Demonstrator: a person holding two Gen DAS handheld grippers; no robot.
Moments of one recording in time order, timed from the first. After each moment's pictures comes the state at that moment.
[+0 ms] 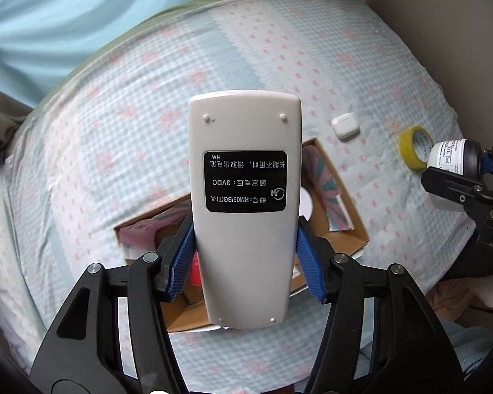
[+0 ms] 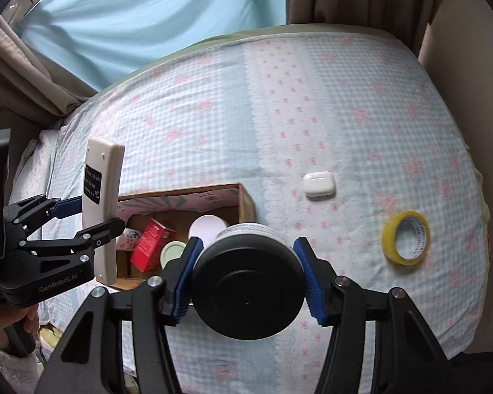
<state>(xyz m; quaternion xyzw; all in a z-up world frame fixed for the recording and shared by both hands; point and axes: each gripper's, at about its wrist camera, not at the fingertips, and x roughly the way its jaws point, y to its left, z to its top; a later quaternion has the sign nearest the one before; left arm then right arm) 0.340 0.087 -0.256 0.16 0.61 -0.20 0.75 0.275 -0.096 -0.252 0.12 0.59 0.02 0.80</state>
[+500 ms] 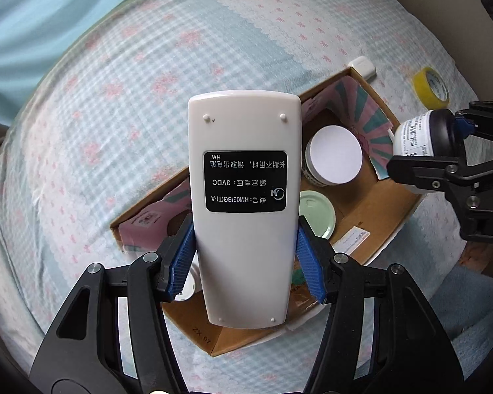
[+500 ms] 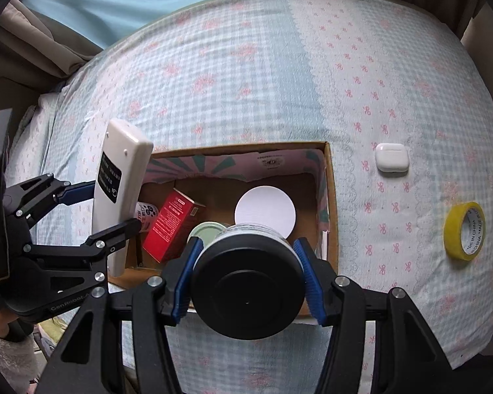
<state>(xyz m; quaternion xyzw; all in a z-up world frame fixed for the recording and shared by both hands) 0.341 0.124 -0.345 0.22 0.61 -0.27 0.71 0.300 -0.009 -0.341 0.10 0.65 0.05 0.75</state>
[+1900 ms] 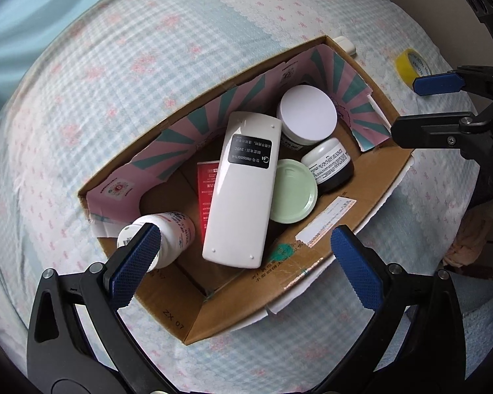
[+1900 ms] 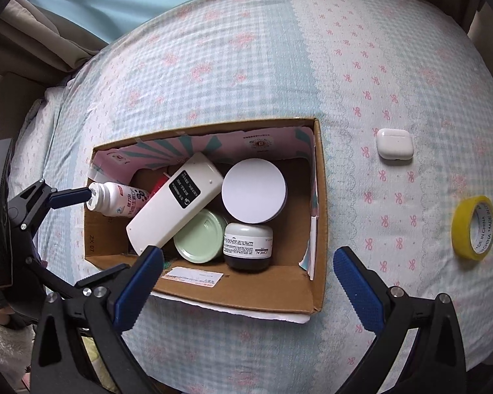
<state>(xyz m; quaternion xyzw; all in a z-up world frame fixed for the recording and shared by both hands) 0.314 0.139 -0.359 0.20 0.62 -0.29 0.71 0.279 -0.034 -0.351 0.12 0.64 0.07 0.76</state>
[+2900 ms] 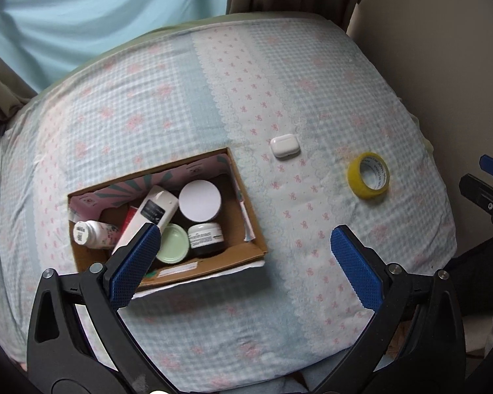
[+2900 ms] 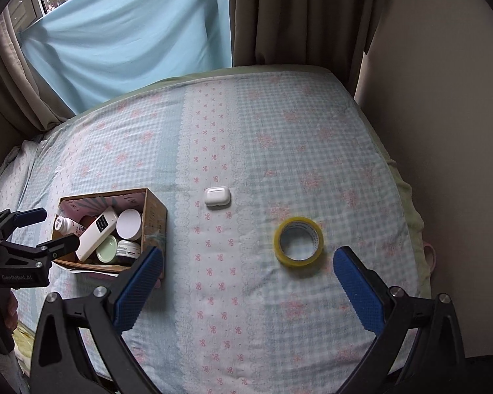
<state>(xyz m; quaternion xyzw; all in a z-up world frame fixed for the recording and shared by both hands) 0.244 -0.030 -0.229 0.08 0.57 -0.18 0.80 0.157 -0.243 -0.215 0.06 0.51 -0.05 0.86</state>
